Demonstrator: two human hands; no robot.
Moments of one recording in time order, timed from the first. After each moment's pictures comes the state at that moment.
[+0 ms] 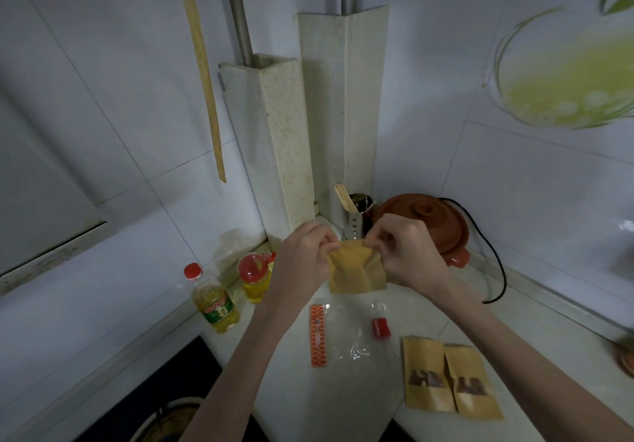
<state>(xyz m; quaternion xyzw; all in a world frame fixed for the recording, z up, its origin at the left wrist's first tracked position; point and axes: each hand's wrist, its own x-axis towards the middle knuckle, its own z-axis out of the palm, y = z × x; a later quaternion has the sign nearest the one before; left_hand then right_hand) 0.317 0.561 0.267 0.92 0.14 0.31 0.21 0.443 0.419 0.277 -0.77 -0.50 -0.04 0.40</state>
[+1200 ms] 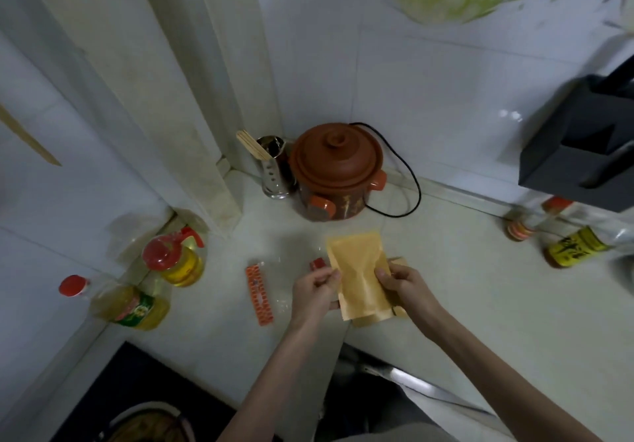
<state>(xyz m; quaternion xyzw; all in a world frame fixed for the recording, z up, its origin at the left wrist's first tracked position) 0.349 0.441 0.125 0.60 0.36 -0.01 0.71 0.415 0.279 0.118 -0.71 0.03 0.32 0.62</state>
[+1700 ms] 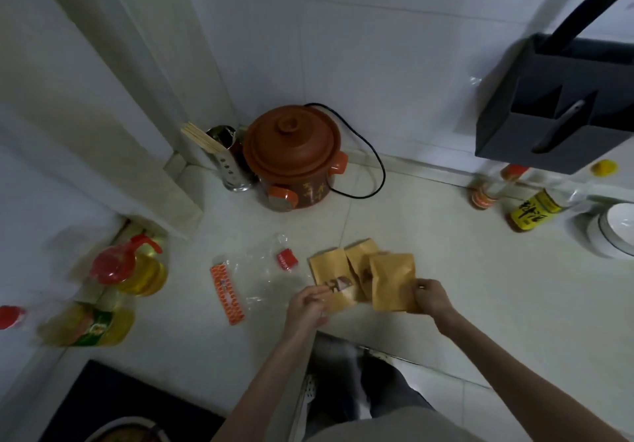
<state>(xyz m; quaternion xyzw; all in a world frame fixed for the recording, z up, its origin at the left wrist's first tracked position) 0.347 0.396 0.072 0.59 0.41 -0.14 0.68 0.435 0.165 0.025 -0.82 0.23 0.29 0.44</state>
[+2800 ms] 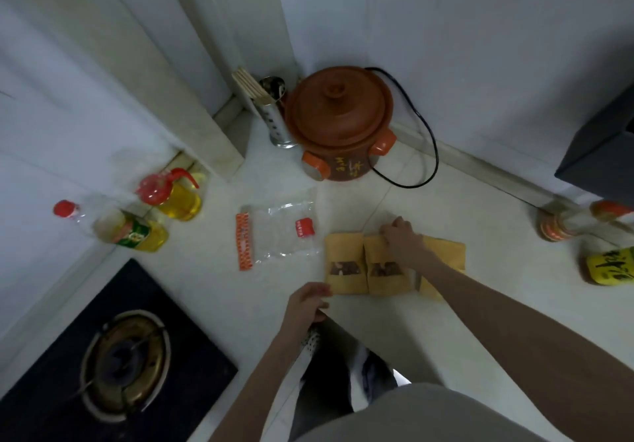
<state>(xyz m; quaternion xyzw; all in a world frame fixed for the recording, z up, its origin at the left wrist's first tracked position) 0.329 0.357 0.031 0.57 0.51 -0.09 0.64 0.554 0.239 -0.008 -0.90 -0.31 0.30 0.04</state>
